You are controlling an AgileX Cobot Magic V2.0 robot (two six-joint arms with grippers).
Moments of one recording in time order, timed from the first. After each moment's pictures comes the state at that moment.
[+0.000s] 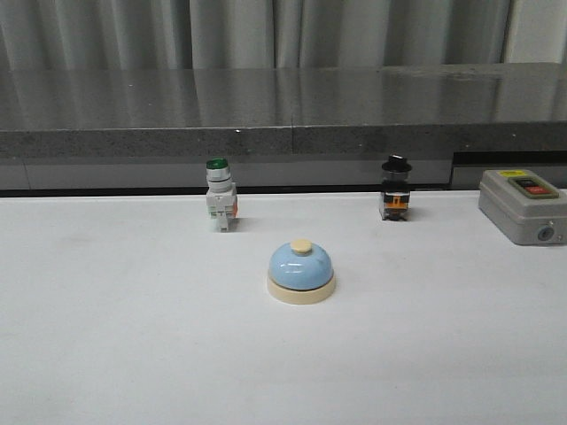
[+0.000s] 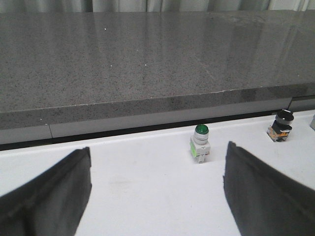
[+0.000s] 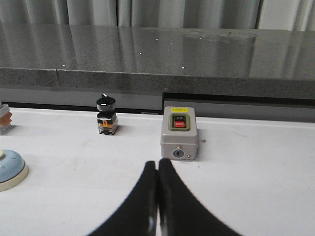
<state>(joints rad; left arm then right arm) -0.25 0.57 -0.57 -0.09 0.32 -0.01 0.08 -0.01 0.03 0.03 0.10 -0.03</state>
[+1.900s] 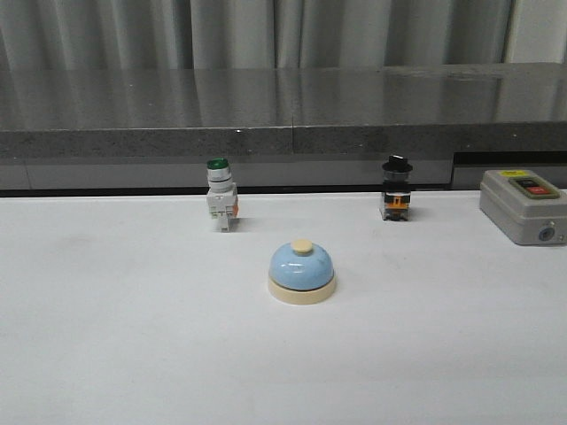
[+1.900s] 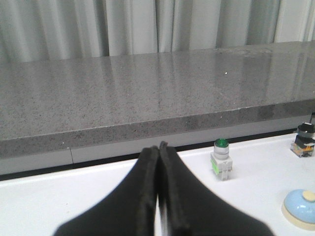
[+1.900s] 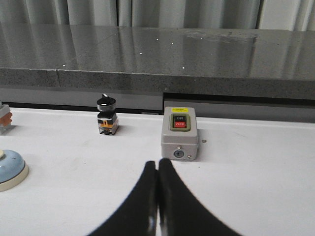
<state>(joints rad) -0.24 0.39 -0.26 0.00 0.02 -0.01 0.08 -0.01 0.03 0.03 0.10 -0.03</state>
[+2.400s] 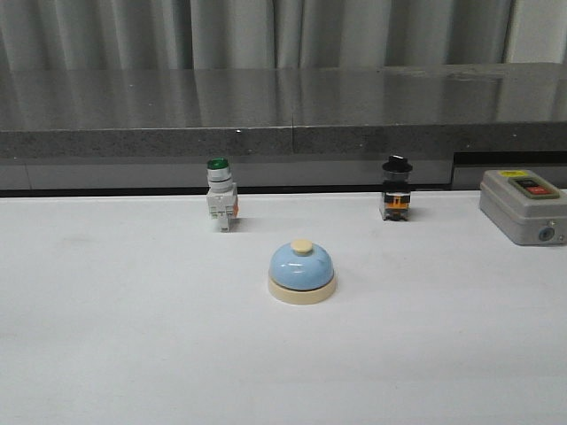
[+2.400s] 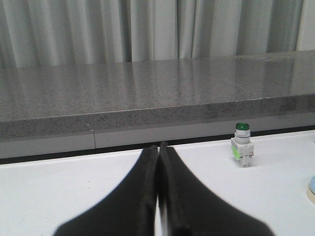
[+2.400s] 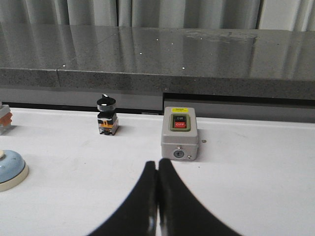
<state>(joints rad) -0.17 0.02 0.00 0.00 0.02 -0.01 0.08 -0.01 0.03 0.03 0.10 -0.03</state>
